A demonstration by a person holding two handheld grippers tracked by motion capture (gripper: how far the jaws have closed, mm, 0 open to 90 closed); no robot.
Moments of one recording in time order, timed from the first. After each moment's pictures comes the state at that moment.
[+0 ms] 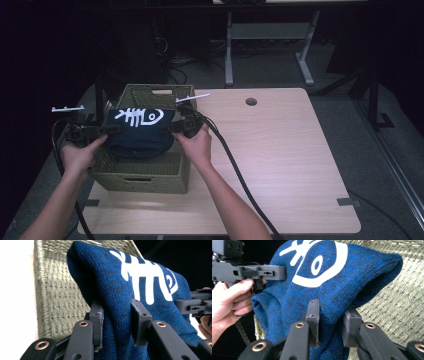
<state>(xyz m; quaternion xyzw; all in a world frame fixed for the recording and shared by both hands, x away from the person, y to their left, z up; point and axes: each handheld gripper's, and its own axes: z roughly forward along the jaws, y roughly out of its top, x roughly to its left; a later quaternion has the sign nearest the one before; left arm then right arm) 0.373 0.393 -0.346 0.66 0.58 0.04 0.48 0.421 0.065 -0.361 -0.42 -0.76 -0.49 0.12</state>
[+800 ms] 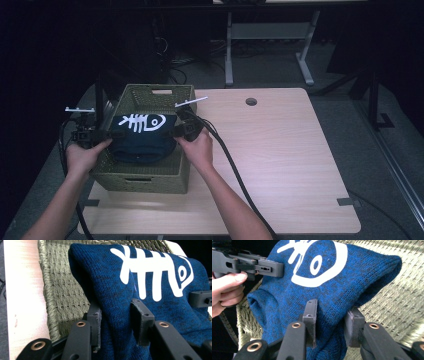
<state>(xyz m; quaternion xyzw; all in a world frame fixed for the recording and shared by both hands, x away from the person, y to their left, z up) 0.382 0.386 -0.359 0.70 0.58 0.04 0.41 0.419 0.066 -0.372 -0.42 -0.78 -0.46 0.09</state>
